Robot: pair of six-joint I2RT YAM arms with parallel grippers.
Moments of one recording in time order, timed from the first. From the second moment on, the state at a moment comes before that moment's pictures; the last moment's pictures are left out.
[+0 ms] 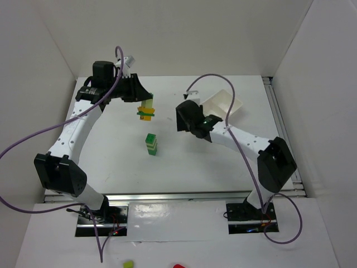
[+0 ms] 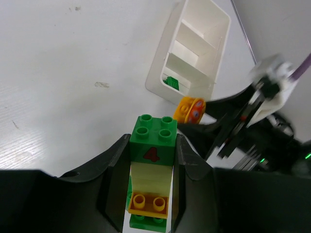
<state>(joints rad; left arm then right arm) -0.16 1.55 1.58 -0.60 0.54 -0.27 0.78 1.66 1.23 -0.35 0.43 0.46</state>
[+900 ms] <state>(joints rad) -0.16 1.55 1.58 -0.60 0.56 -0.27 0.38 1.87 1.44 -0.33 0.41 0.41</state>
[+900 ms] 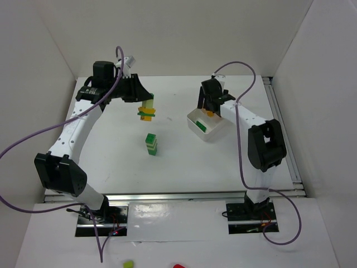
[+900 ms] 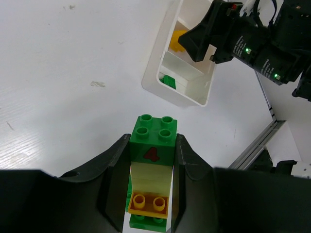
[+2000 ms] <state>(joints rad) -0.14 1.64 1.38 0.06 1.17 -0.69 0.55 1.44 1.13 0.05 -0.71 0.48</state>
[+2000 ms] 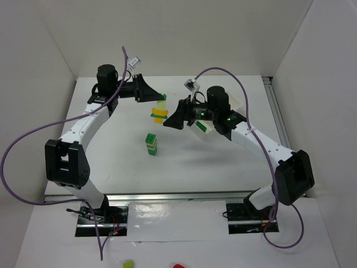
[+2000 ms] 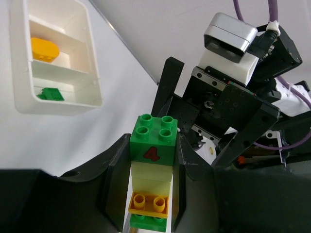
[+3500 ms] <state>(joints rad) -0.08 1.63 1.39 -0.02 1.03 -0.68 0.65 1.52 1.02 0.39 -0.43 0.67</state>
